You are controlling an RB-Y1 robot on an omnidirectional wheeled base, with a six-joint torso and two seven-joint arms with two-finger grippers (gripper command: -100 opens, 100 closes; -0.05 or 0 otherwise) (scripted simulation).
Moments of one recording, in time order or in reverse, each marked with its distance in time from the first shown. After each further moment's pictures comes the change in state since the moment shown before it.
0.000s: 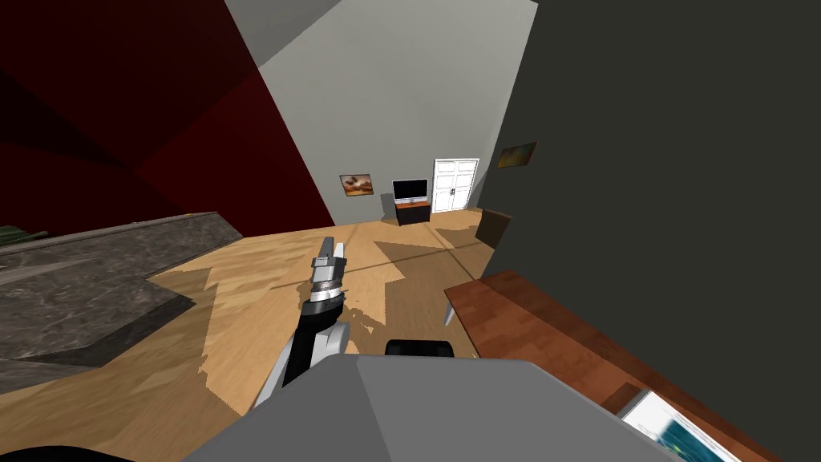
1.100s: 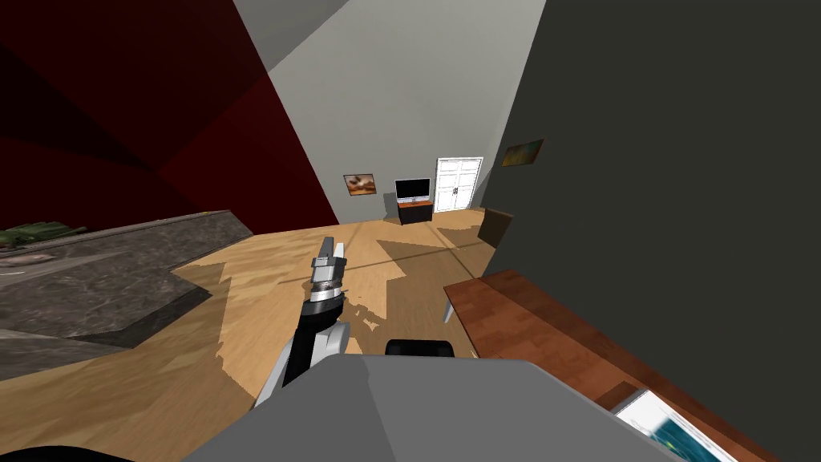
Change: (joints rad) left arm 0.000 0.000 0.000 0.000 0.000 0.000 0.000; right arm -0.096 0.049 0.002 0.103 0.007 0.006 -0.001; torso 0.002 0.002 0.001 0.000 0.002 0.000
